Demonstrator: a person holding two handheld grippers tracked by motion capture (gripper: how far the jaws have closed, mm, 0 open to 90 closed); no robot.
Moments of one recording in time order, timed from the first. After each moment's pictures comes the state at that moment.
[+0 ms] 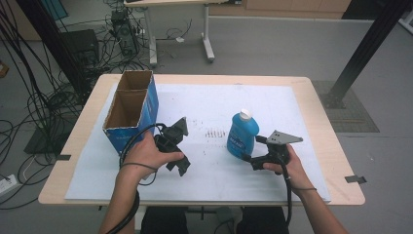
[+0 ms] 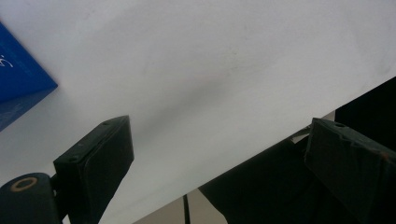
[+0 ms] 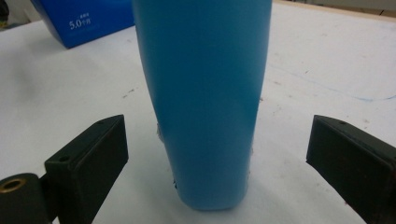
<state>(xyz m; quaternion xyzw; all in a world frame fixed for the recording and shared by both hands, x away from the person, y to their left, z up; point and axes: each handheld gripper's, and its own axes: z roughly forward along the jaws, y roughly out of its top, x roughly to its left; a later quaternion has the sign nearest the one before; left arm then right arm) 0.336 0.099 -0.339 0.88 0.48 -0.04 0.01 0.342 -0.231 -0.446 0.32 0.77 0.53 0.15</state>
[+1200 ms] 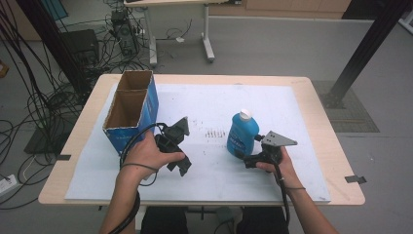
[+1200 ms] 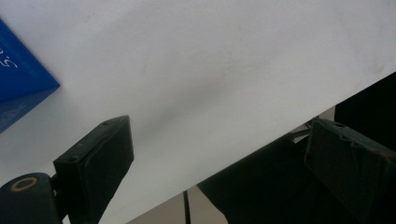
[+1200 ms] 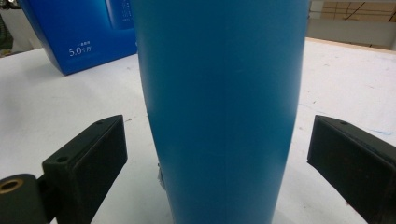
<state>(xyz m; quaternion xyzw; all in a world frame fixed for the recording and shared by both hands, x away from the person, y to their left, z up) 0.332 0.096 -0.333 0.88 0.48 -0.03 0.01 0.349 -0.213 -0.459 0.31 0.74 0.58 0.18</state>
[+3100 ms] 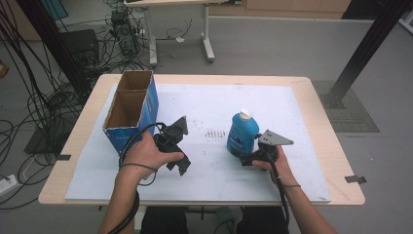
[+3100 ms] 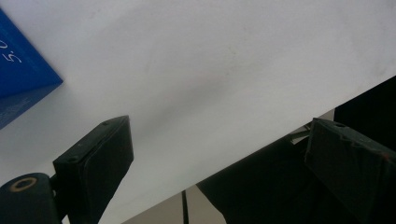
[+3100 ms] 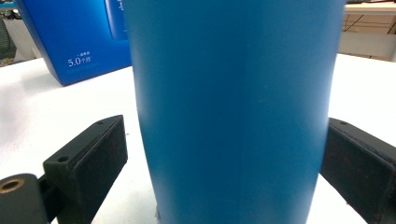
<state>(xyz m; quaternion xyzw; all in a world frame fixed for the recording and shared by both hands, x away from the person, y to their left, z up) 0.334 0.098 -0.333 0.87 0.49 -0.03 0.00 0.355 -0.204 -0.462 0.30 0.72 0.59 0.19</state>
